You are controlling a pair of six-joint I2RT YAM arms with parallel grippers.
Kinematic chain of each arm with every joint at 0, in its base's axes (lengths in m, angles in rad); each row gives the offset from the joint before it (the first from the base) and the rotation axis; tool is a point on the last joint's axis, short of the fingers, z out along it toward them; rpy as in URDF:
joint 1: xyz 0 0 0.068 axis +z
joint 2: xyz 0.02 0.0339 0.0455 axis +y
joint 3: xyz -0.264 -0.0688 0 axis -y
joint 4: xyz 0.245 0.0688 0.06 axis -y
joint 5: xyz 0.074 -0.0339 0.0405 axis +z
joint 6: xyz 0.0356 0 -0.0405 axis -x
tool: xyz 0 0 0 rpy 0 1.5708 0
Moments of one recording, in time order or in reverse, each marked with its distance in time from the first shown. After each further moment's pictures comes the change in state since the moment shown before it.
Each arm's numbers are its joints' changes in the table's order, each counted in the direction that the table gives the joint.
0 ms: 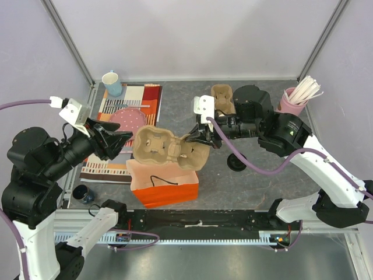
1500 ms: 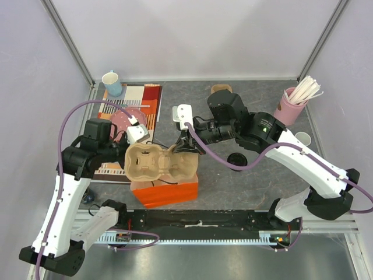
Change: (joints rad) left arm 0.002 0.056 -0.479 -0.162 -0.129 -0.608; right arm 0.050 0.108 -0.018 0.018 0.093 -0.014
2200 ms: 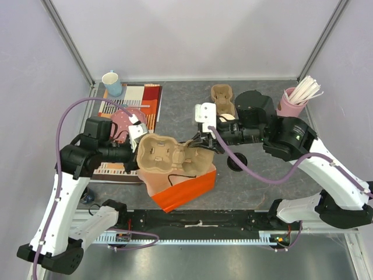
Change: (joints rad) left arm -0.019 0.016 0.037 -0.037 -0.248 0.048; right arm 0.000 -0.125 0.018 -0.079 -0.127 0.042
